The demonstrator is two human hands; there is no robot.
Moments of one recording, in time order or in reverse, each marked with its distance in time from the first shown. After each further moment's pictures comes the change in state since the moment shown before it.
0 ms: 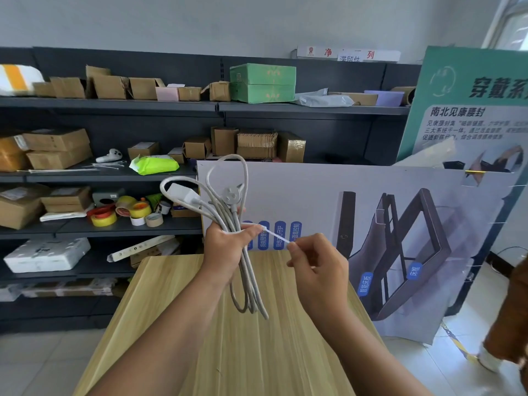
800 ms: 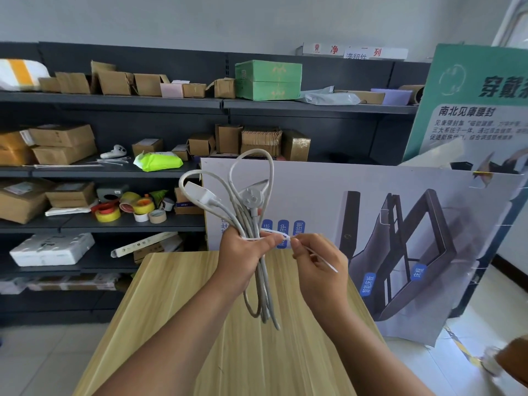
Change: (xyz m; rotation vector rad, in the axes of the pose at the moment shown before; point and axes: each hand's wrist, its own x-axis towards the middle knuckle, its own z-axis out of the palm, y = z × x) left_hand -0.012 -0.010 0.011 0.004 -0.108 0.051; right_hand 0.010 0.014 0.010 0.079 0.017 -0.032
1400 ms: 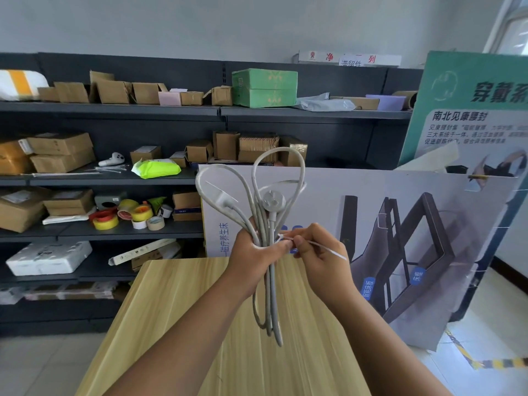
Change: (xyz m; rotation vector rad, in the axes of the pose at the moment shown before) left_hand -0.011 0.022 0.017 -0.003 -0.171 0.035; right_hand 0.025 -0.002 -0.016 0.121 -0.240 0.025
